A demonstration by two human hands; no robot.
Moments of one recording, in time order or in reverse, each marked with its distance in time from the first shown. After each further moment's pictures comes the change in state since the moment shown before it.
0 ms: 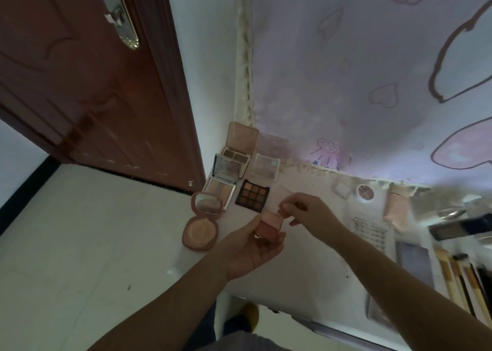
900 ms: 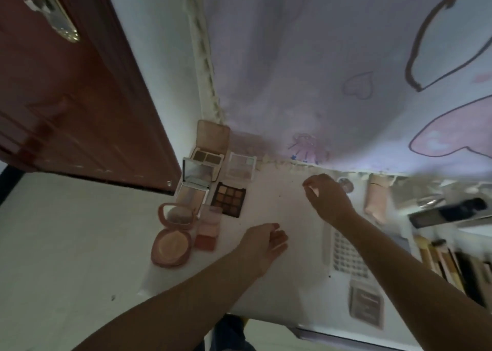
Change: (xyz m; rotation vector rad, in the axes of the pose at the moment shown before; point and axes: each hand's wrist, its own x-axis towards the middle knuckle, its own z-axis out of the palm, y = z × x) left_hand 0.061 -0.030 0.055 0.242 0.314 0.063; right_hand 0.034 0.051 -0.071 -0.641 0.321 0.011
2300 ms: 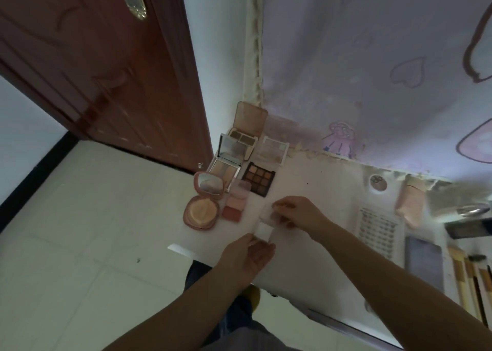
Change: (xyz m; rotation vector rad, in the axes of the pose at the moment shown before) left_hand -0.028 -0.039 -0.083 -0.414 0.102 0.026; right_hand -0.044 -0.071 0.061 0.724 -0.543 0.225
